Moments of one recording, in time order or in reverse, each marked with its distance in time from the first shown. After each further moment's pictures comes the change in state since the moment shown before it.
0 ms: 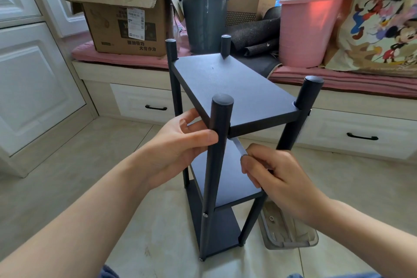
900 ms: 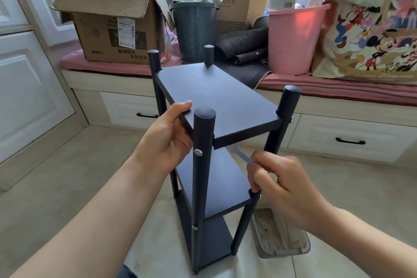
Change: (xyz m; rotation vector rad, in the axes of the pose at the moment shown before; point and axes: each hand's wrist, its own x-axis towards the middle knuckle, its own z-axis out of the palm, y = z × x) left_hand 0.036 0.009 0.019 -0.423 0.261 0.024; right_hand -0.004 0.009 -0.023 -0.093 0.104 -0.050
